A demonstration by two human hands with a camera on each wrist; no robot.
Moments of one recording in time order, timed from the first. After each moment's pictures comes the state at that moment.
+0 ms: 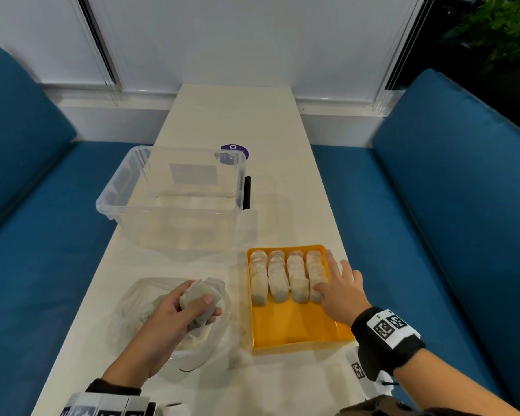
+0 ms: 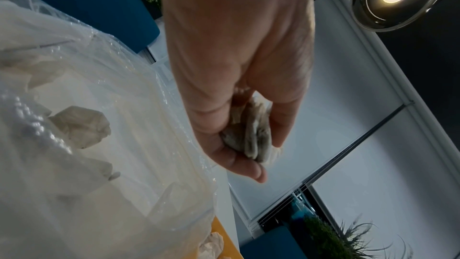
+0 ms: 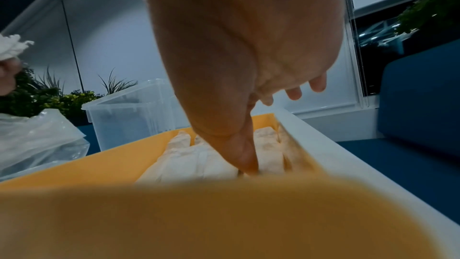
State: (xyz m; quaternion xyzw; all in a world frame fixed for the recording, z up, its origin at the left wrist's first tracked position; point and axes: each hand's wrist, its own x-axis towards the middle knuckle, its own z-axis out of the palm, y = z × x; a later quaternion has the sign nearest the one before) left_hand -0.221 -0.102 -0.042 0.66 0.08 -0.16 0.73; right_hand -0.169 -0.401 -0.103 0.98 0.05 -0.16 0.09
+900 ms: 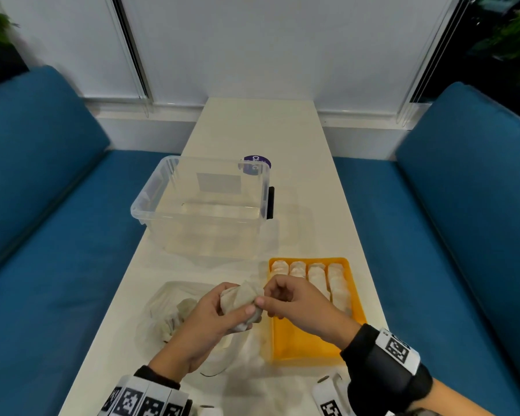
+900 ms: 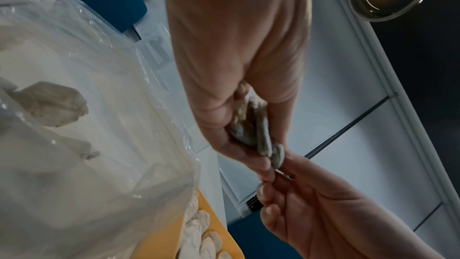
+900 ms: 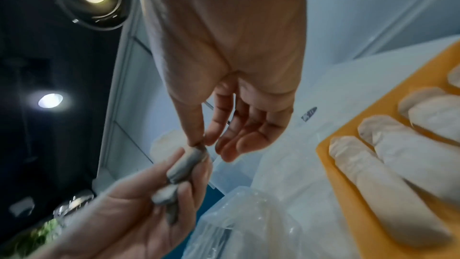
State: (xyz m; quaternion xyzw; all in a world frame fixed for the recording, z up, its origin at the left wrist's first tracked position) left_hand -0.218 -0.117 -0.036 0.65 0.07 -0.18 0.74; right_hand -0.188 -0.295 -0.021 0.79 0.12 -0.22 -0.55
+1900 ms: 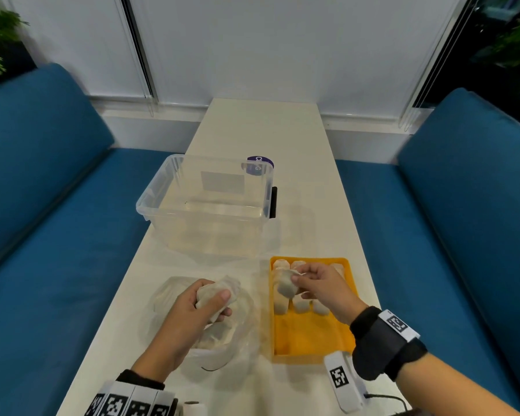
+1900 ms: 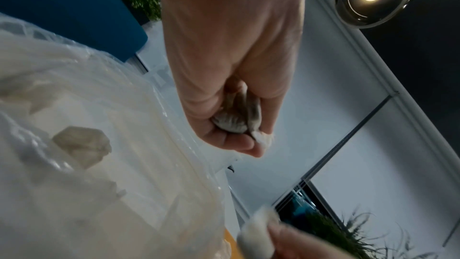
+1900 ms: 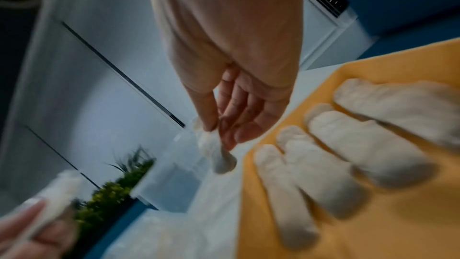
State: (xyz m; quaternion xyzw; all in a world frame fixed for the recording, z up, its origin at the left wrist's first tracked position) left_hand -0.226 -0.092 -0.040 0.69 0.12 -0.08 0.71; right_hand -0.156 -0.331 -0.055 0.77 -0.06 -0.19 -0.61
